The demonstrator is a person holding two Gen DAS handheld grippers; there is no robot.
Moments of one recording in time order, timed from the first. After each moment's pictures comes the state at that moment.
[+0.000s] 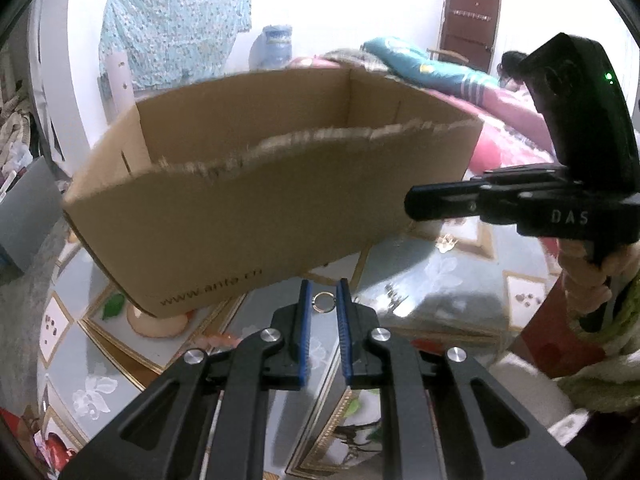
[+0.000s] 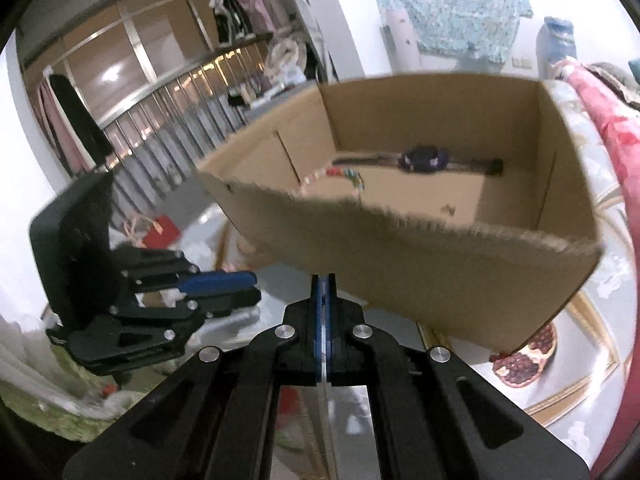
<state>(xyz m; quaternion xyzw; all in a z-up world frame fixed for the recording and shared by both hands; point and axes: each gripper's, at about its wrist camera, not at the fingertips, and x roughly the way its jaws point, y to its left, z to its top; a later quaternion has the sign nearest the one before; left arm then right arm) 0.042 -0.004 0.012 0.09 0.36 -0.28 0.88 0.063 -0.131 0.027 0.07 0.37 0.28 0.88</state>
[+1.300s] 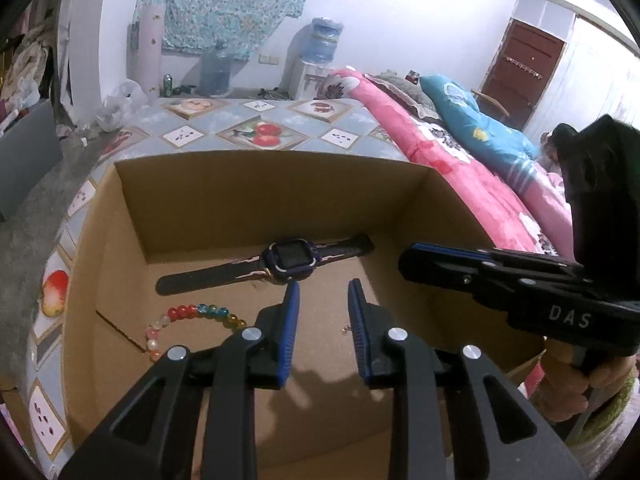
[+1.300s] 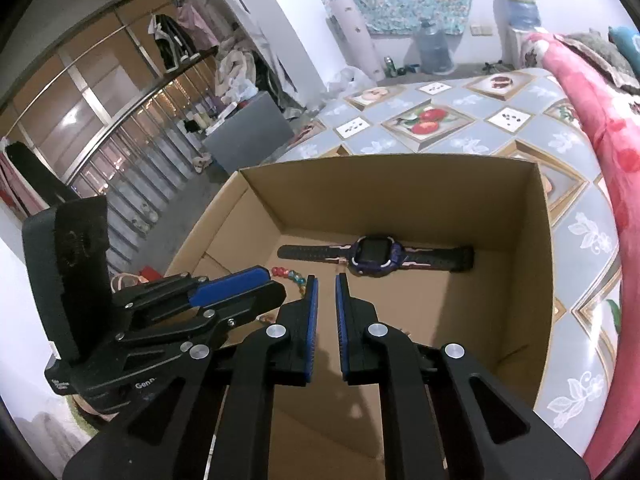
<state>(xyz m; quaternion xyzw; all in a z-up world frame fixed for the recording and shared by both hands) 0.207 -0.024 0.067 -0.03 0.42 -0.24 0.87 0.186 -0.164 0.075 0.14 0.42 0.21 0.87</state>
